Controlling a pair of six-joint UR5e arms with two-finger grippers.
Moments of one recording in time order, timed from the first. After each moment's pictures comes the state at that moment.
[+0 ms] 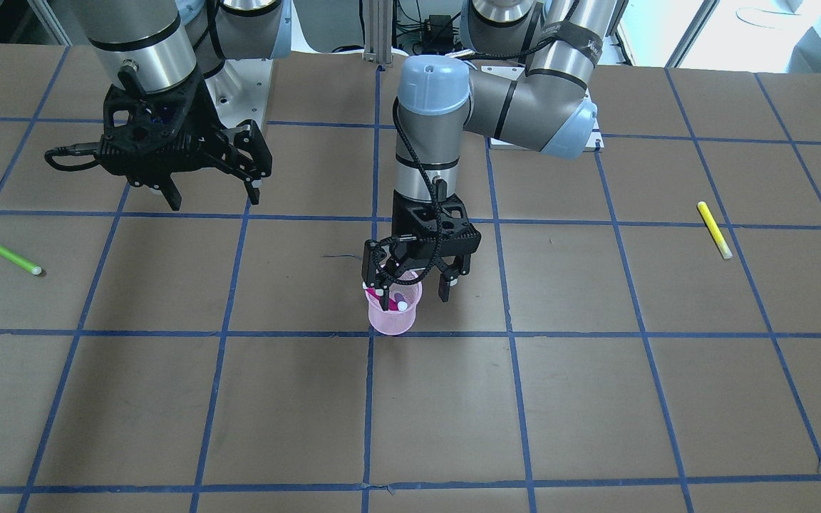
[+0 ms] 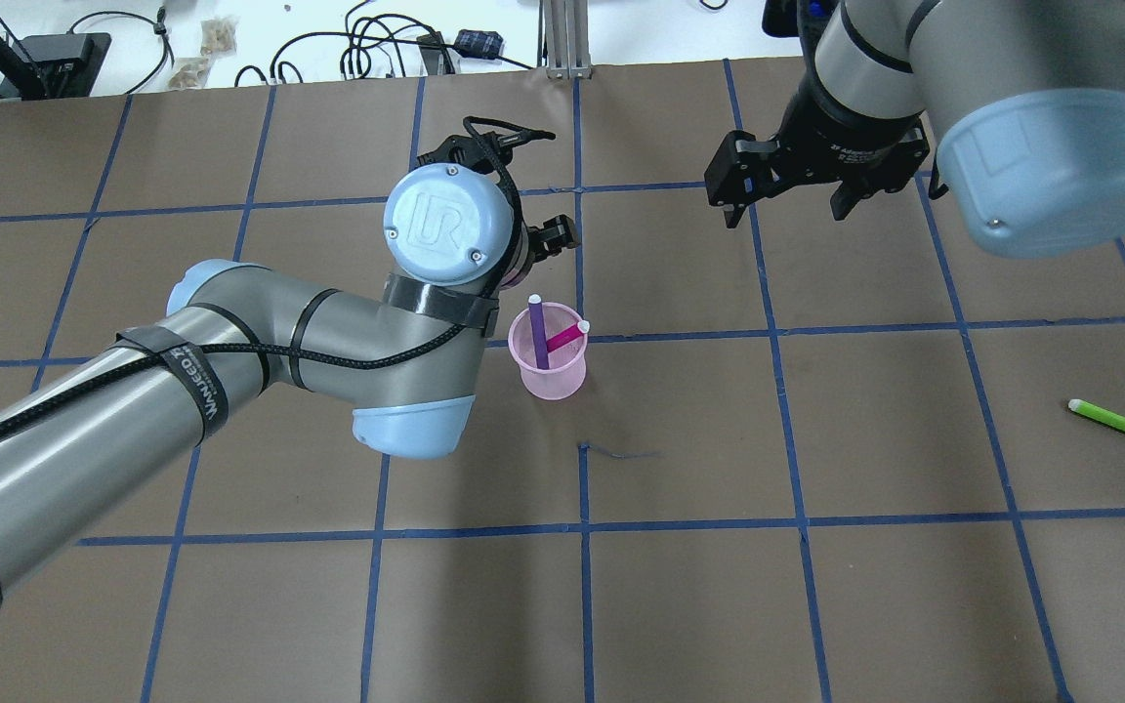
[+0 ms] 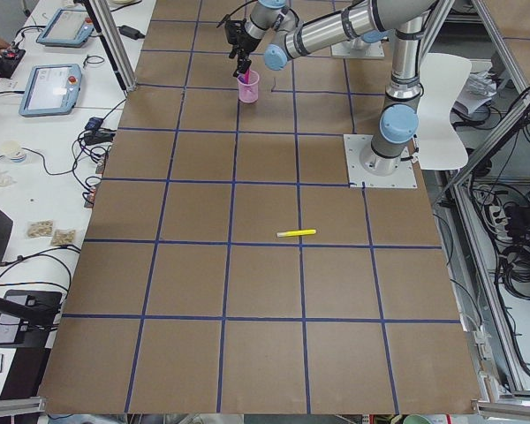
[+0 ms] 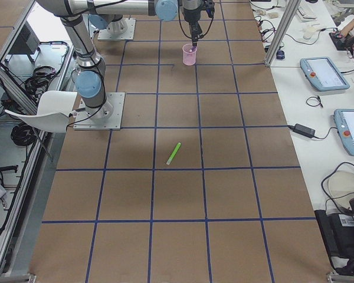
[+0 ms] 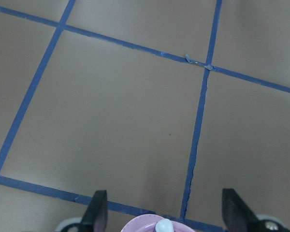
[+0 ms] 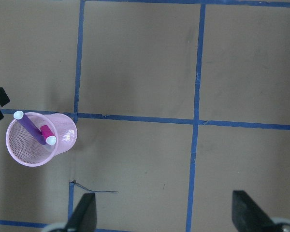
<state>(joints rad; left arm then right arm) -1.90 -1.82 -1.89 -0.55 1.71 -0.57 1.66 -1.57 1.64 -1.78 -1.51 0.02</state>
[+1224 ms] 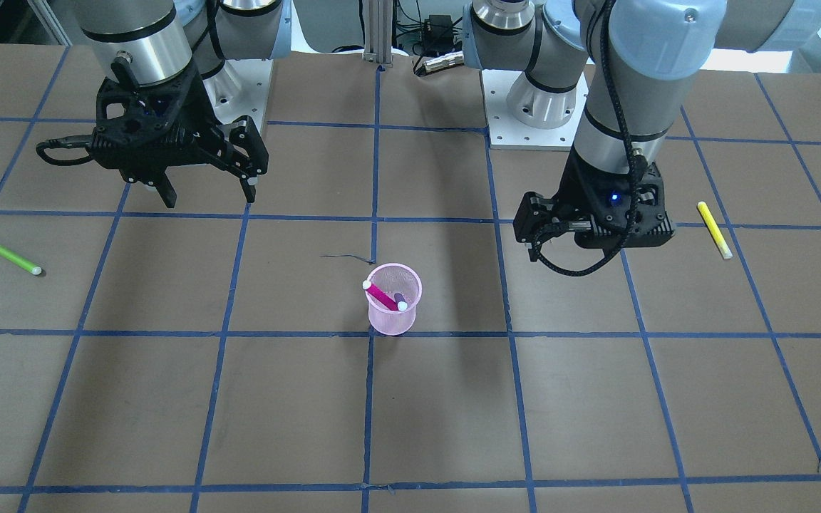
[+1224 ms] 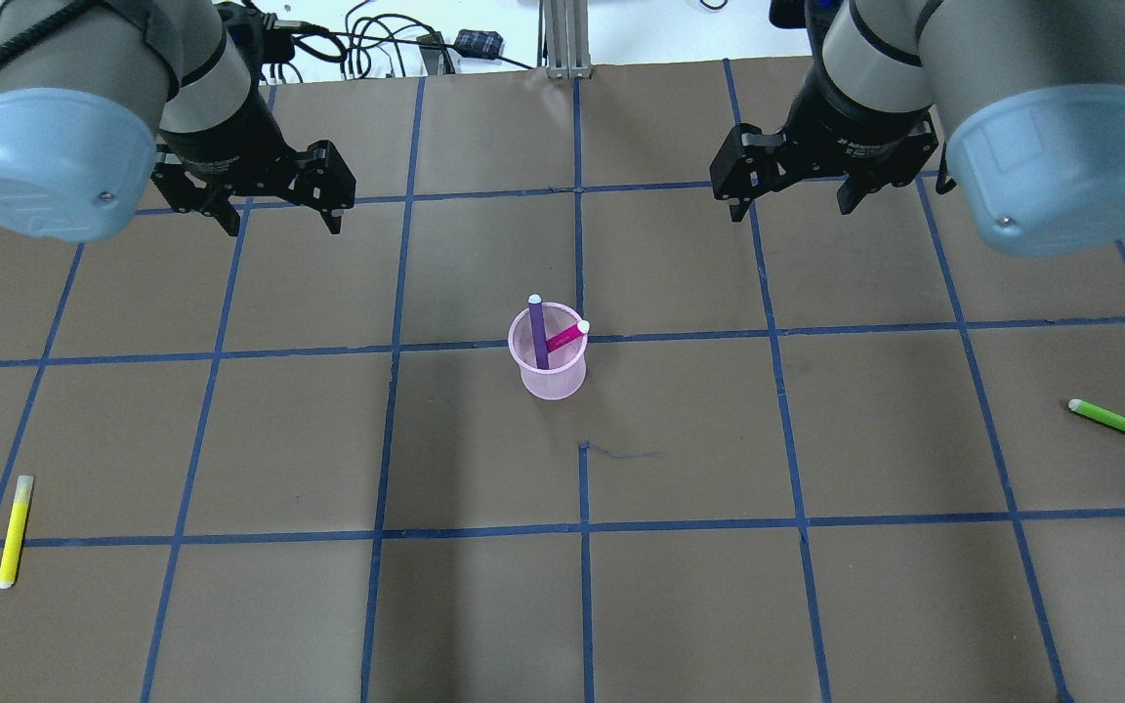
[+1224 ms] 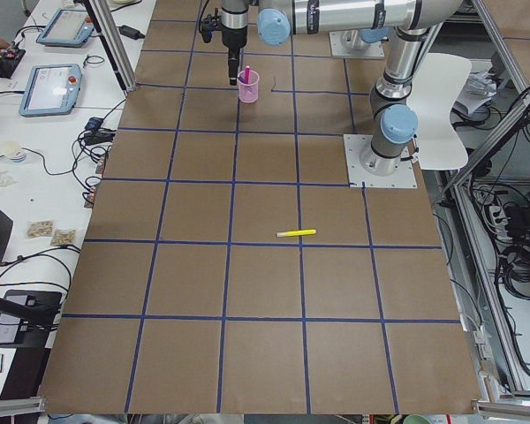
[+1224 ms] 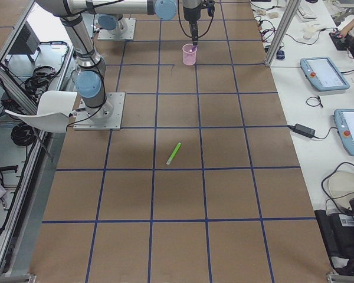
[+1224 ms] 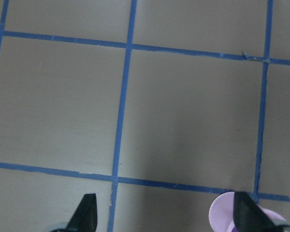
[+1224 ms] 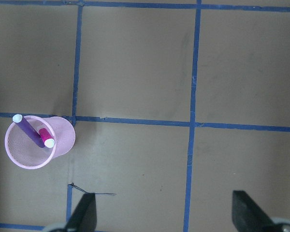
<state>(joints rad) -1.56 -1.65 -1.61 -1.41 1.63 0.00 1.65 -1.58 1.64 -1.78 -1.52 0.03</state>
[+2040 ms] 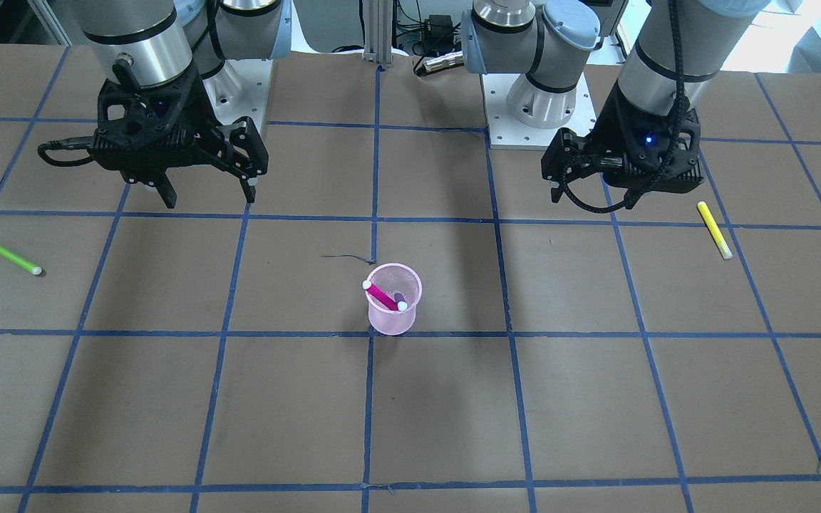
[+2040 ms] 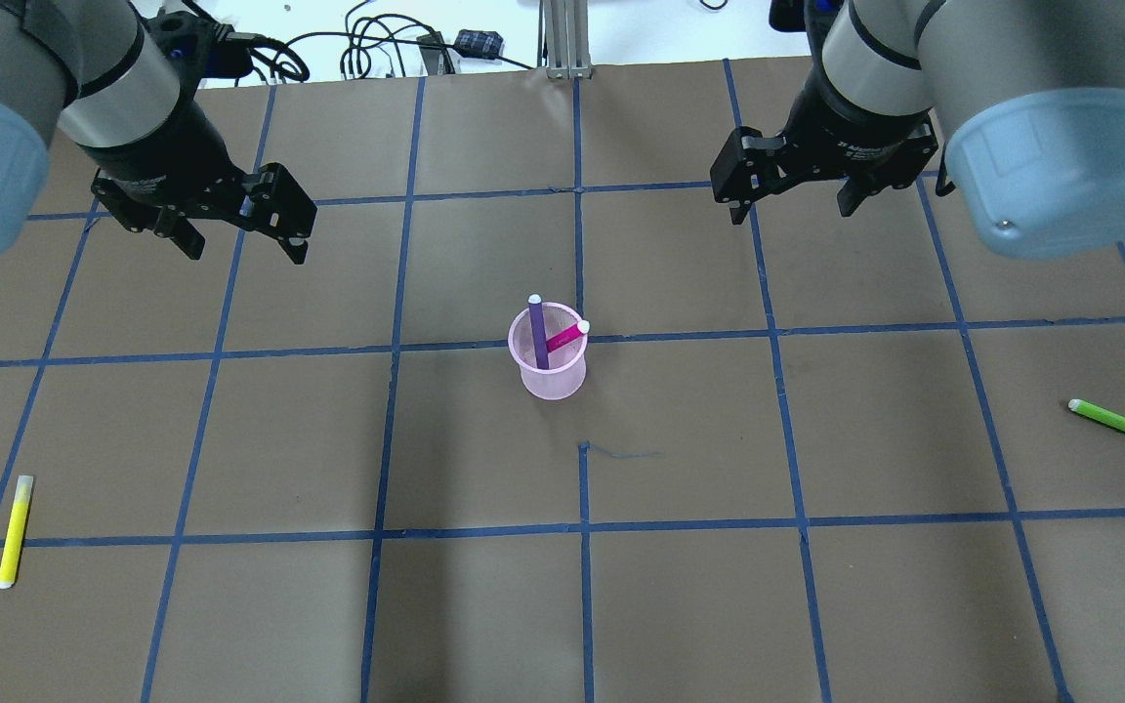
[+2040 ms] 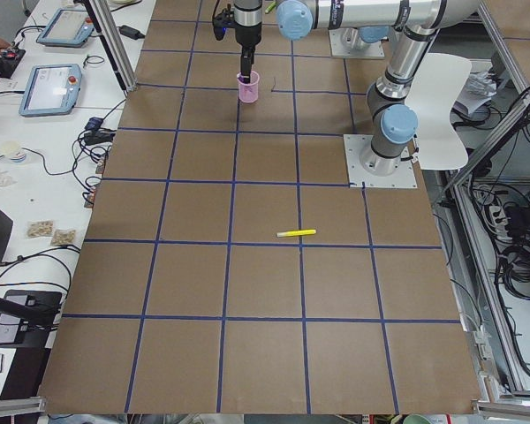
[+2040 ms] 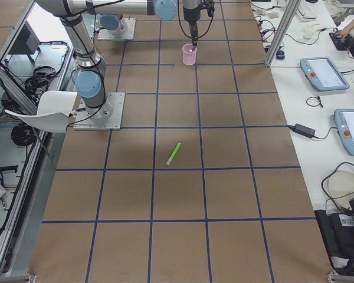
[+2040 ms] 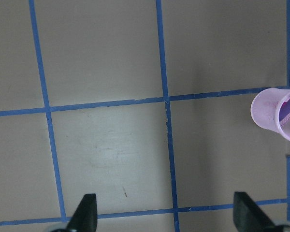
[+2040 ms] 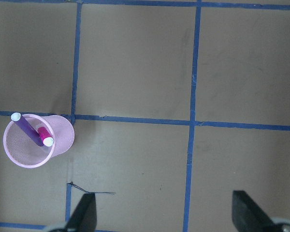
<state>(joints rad) -1.51 -1.56 -1.63 -1.51 1.58 0.16 1.65 -1.58 1.64 -1.78 -1.52 0.02</state>
